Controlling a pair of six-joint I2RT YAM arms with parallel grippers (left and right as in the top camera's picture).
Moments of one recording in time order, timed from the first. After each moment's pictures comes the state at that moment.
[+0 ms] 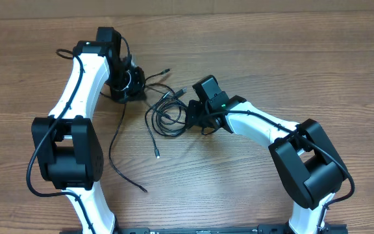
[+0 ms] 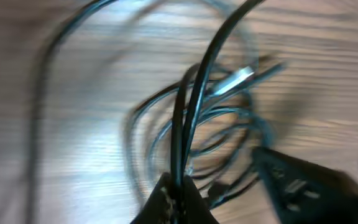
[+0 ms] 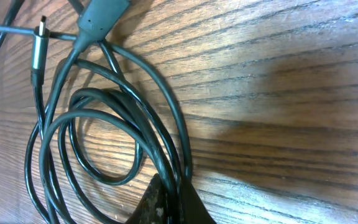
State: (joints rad) left arm -0.05 2.04 1.69 -1.14 0.42 -0.33; right arm 0.59 1.97 1.19 -0.30 -0.22 0.78
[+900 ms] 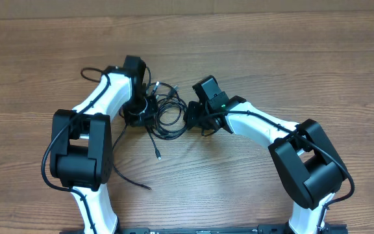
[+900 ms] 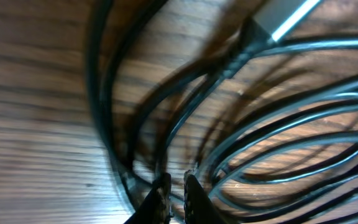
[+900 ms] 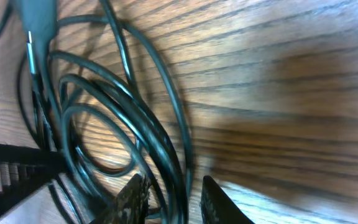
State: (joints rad) left arm -0.16 2.05 1.39 -0.95 0.23 -0.42; right arm 0.59 1.97 1.19 -0.31 -0.26 0.78
